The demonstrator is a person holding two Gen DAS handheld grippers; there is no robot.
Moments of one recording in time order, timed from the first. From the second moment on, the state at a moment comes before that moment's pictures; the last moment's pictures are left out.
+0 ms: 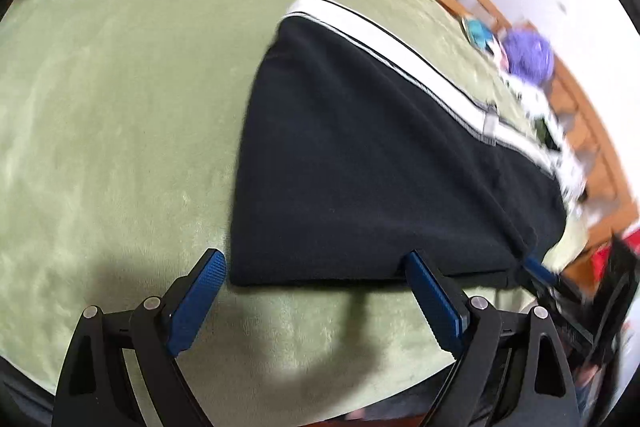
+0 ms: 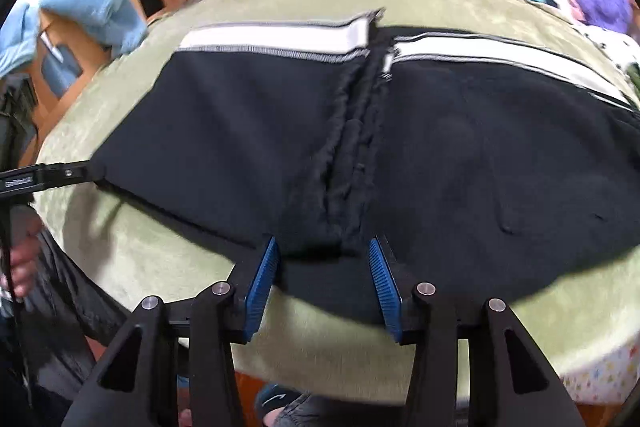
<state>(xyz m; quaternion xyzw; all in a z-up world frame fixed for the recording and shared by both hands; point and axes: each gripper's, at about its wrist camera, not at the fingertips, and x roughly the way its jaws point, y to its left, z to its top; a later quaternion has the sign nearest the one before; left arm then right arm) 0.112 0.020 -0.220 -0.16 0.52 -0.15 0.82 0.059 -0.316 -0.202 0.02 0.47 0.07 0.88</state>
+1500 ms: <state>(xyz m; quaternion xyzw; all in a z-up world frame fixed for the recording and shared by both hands) 0.139 -0.315 -0.010 -0.06 0.33 -0.33 0.88 -0.043 -0.586 -0.151 0.15 0.41 -0.21 0.88</state>
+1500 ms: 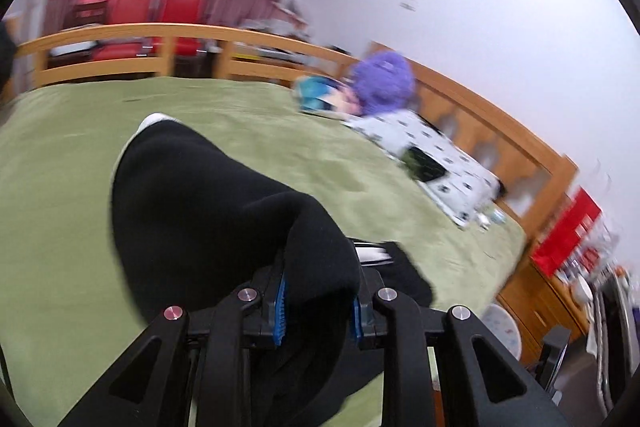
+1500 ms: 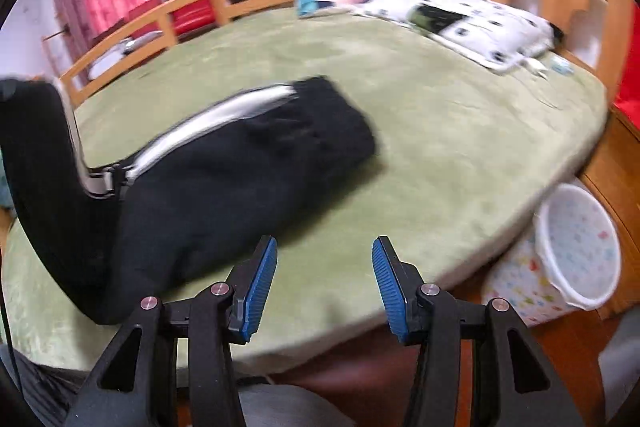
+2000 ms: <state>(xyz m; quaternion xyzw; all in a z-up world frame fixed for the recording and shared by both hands) 0.161 -0.386 -0.094 -0.09 0.42 -0.42 0.80 -0.048 -0.630 -0.169 0.18 0.42 -0.22 0.86</state>
